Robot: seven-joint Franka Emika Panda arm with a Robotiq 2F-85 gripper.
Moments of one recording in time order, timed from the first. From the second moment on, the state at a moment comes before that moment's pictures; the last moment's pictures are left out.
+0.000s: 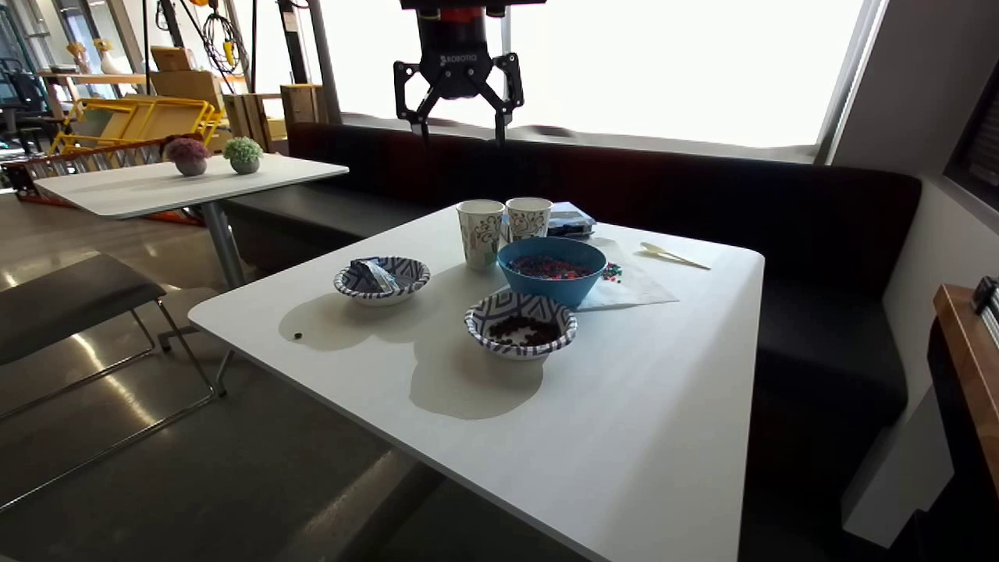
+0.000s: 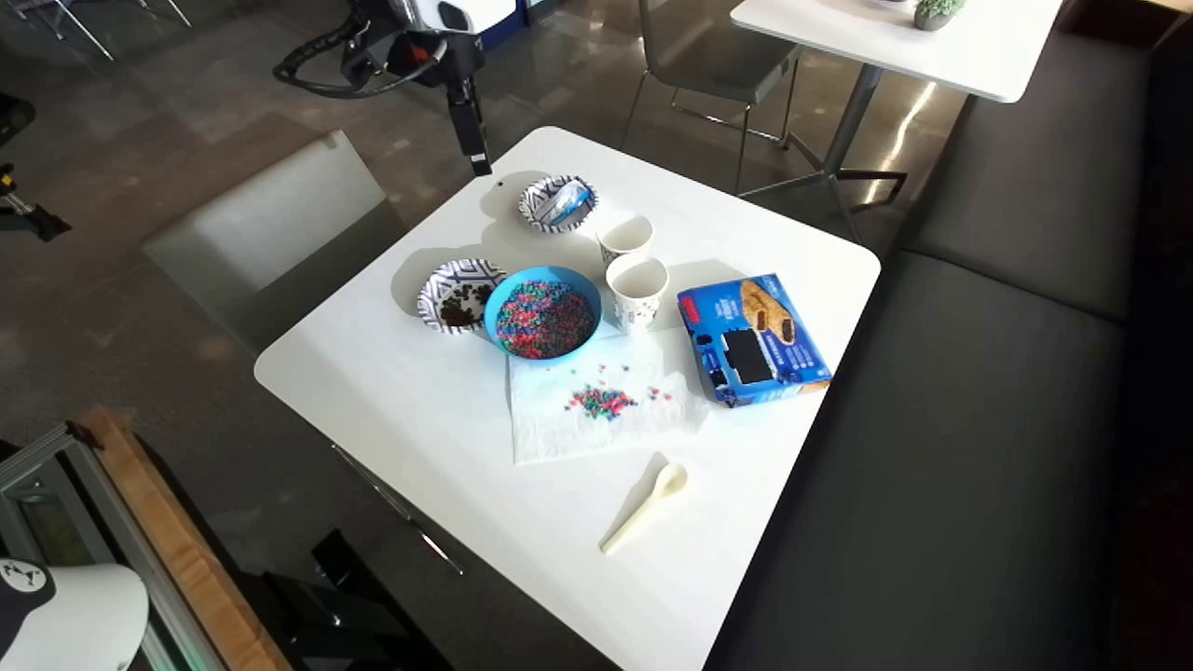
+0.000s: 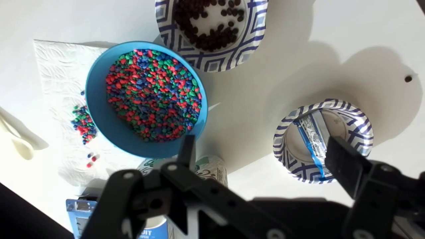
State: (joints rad) arm 0.12 0.43 0.04 -1.81 -0.17 2.23 0.89
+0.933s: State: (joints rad) arm 0.13 0.61 -0.03 -1.73 -0.17 2.23 0.88
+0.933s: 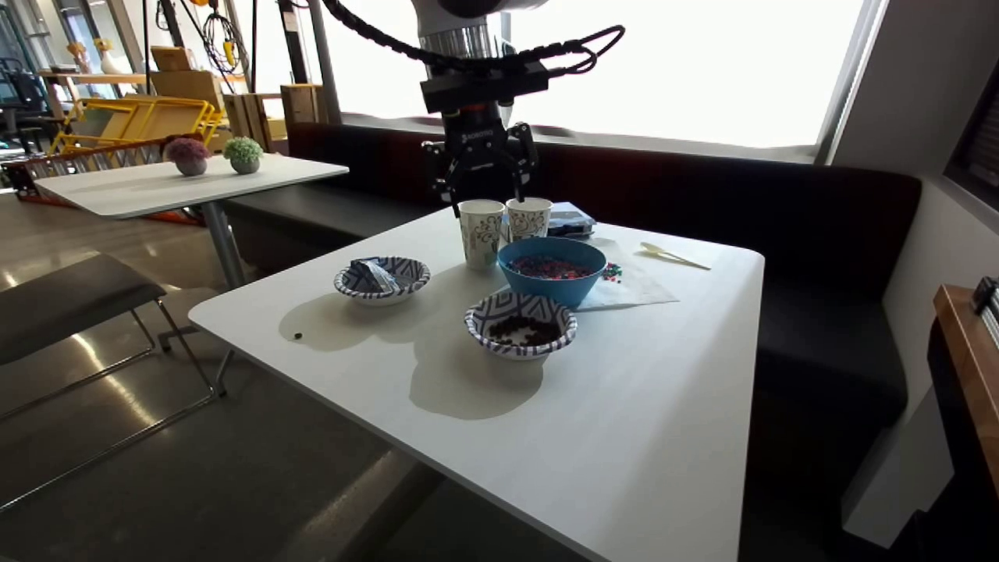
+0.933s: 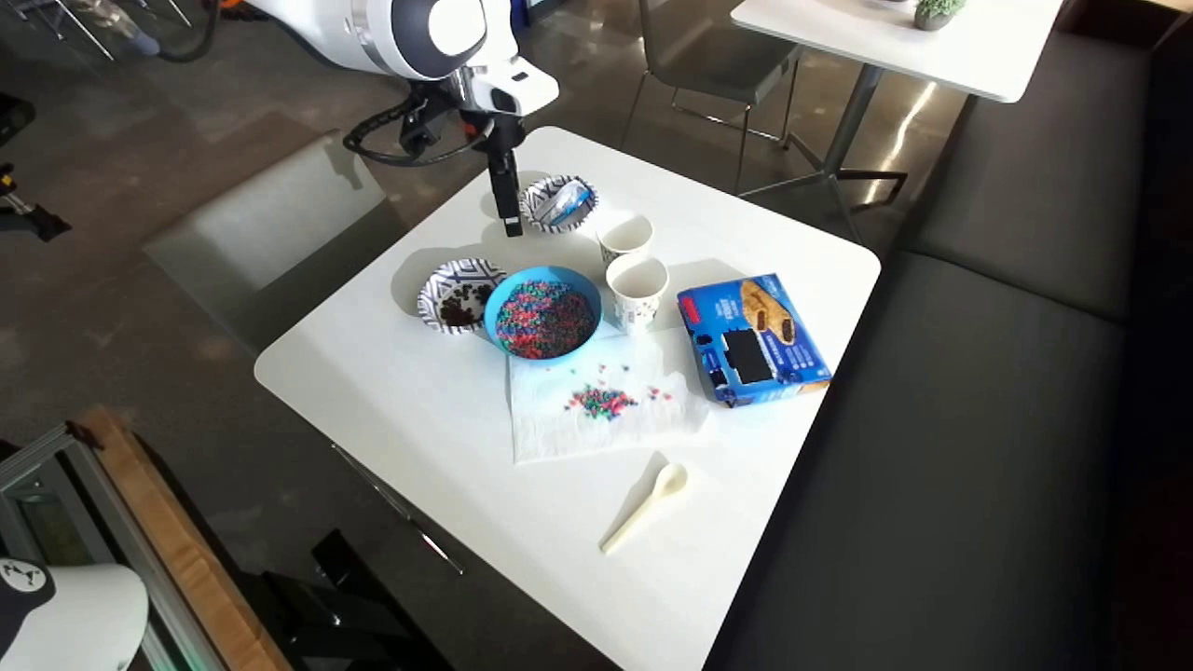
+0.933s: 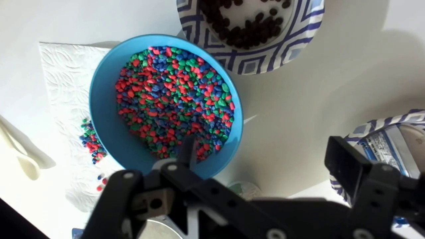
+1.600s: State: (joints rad) arm 0.13 0.76 -0.06 -1.59 -0.16 2.23 0.86
